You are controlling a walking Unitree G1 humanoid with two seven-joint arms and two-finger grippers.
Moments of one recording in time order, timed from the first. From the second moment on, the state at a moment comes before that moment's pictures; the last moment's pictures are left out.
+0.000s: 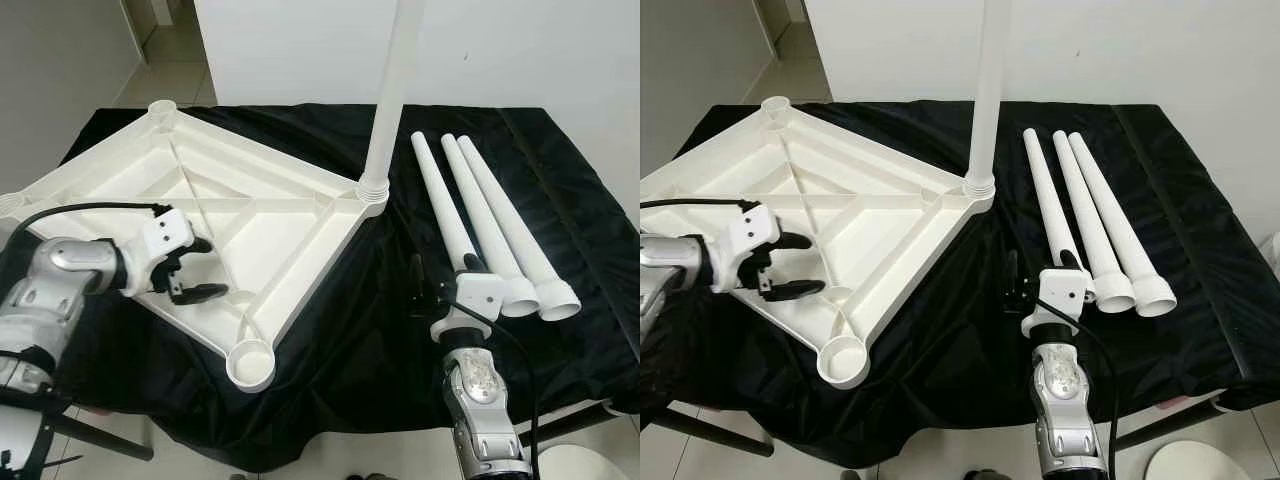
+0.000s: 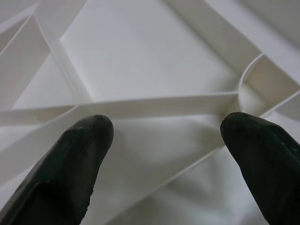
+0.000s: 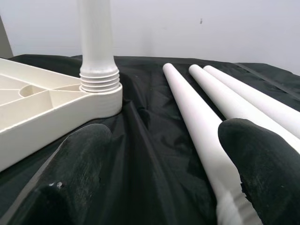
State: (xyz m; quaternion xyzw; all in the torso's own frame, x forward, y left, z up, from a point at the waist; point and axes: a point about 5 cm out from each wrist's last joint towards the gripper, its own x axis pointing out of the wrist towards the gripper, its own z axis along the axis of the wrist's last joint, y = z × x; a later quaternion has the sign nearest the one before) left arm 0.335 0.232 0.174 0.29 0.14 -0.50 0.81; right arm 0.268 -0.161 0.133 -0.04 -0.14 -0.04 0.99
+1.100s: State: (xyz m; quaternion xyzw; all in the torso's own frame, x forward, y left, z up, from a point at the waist) left arm 0.334 0.222 0.156 0.34 0.19 -0.52 0.76; right arm 0.272 -0.160 0.133 -0.04 -0.14 -0.03 0.99
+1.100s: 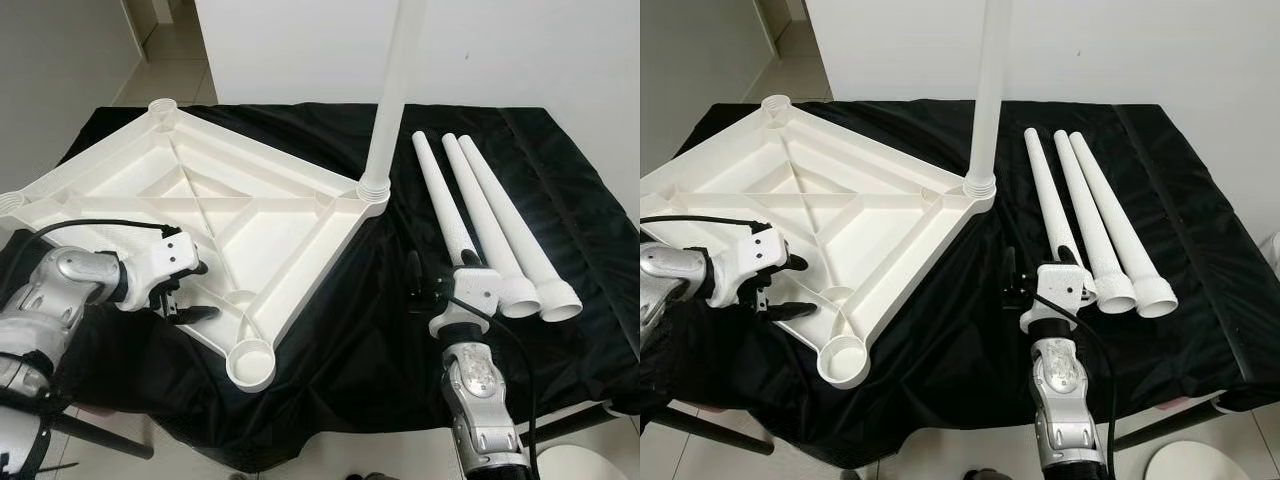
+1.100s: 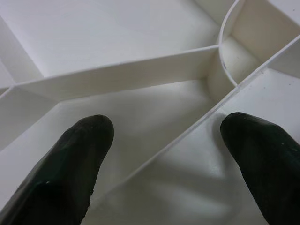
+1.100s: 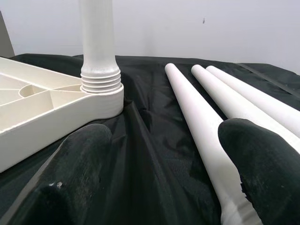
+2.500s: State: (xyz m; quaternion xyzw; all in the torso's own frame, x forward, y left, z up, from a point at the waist) left arm 0.335 0.116 0.143 0.28 0.06 -0.58 0.76; right arm 0.273 -0.155 0.135 -0.04 -0.15 -0.04 0.99
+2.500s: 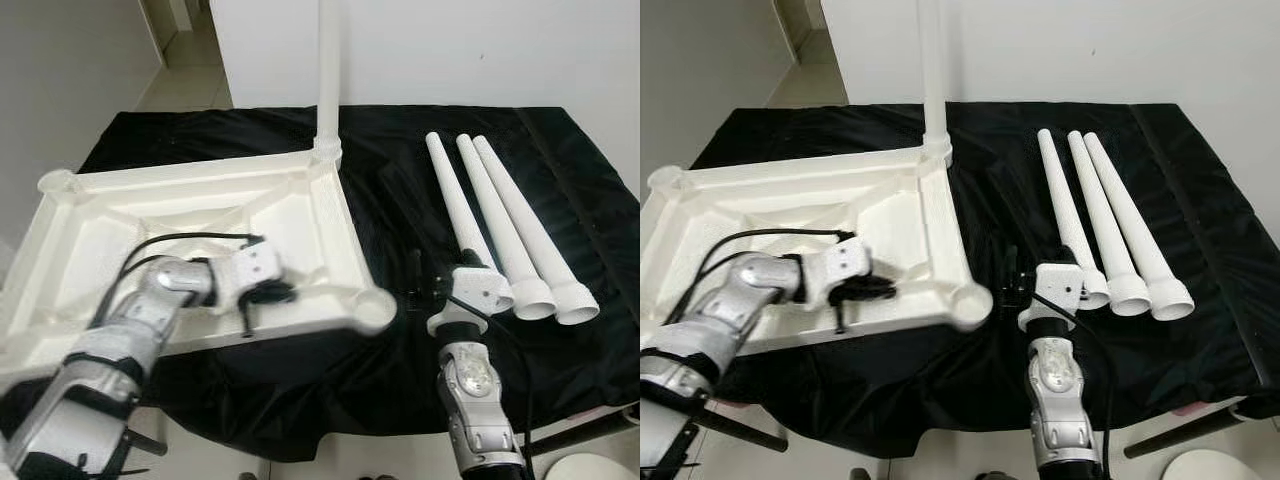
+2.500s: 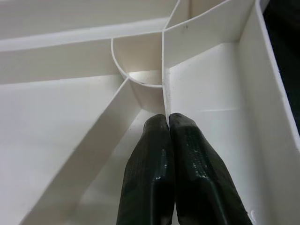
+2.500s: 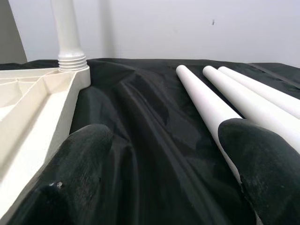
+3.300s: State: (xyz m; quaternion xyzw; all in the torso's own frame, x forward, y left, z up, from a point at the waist) left arm 0.314 0.088 0.170 0.16 -0.05 -0.56 0.81; right arm 0.281 -0.166 0.148 -0.03 -0.17 -0.07 0.98
